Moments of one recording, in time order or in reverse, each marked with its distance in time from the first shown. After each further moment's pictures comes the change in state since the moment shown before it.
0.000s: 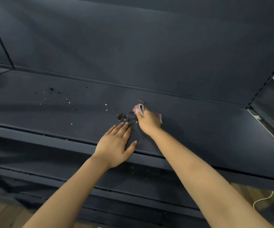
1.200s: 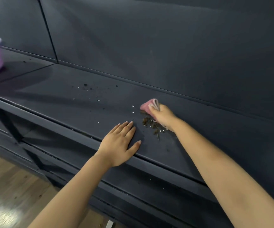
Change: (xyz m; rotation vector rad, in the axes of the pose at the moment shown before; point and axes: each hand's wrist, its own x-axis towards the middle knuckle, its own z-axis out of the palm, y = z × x) left_hand -0.013 -0.041 -0.015 -0.062 -0.040 -0.225; right_hand 0.082 -0.007 0.030 0.332 -0.326 -0.121
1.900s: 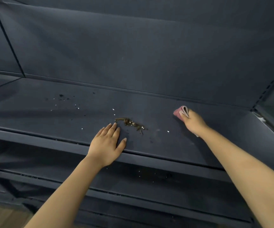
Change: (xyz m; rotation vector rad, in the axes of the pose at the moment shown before) left_hand 0.000 0.002 0.002 0.017 0.002 0.005; right_hand -0.121 0.046 -0.097 -0.218 0.370 0.264
